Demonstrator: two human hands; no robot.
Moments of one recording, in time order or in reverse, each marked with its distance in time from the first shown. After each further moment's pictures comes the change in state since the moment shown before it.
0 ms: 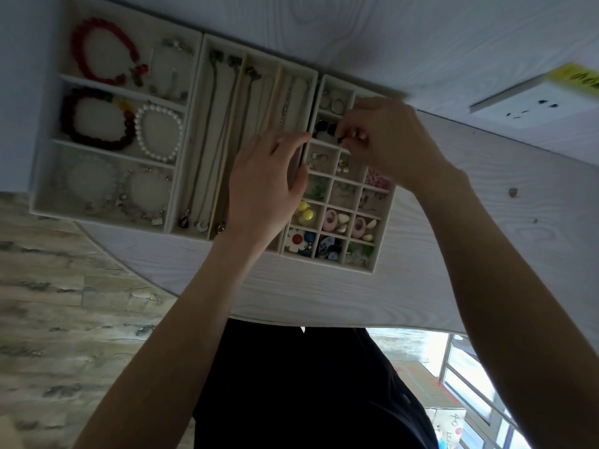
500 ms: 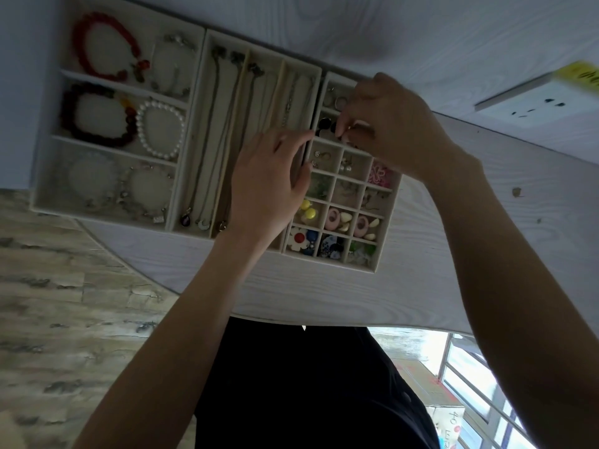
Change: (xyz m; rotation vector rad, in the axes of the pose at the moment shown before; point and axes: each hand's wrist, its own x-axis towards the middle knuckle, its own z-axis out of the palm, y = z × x) left_hand 0.000 0.000 0.000 -0.004 0.011 0.002; right_hand 0.007 0.000 -0.010 -0.042 -0.043 -0.078
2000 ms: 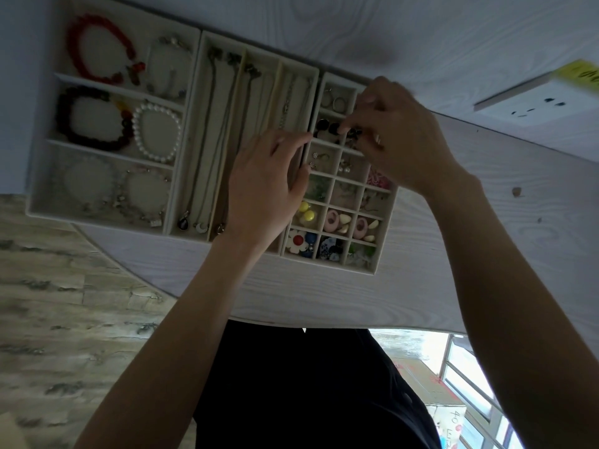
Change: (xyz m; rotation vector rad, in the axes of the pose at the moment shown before) left_hand 0.000 0.000 0.000 0.004 -0.007 0.004; right_hand -0.015 0.006 0.013 0.018 0.135 0.046
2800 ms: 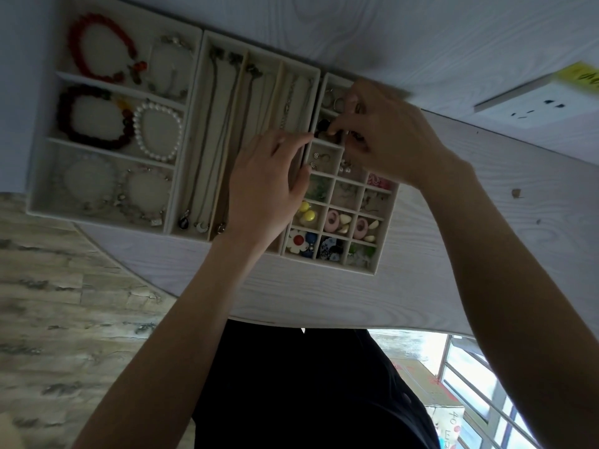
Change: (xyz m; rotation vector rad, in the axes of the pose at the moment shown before) left_hand 0.000 0.000 -0.001 0.013 -0.011 -0.007; right_hand 0.013 0.000 0.002 -0.115 -0.129 -0.106
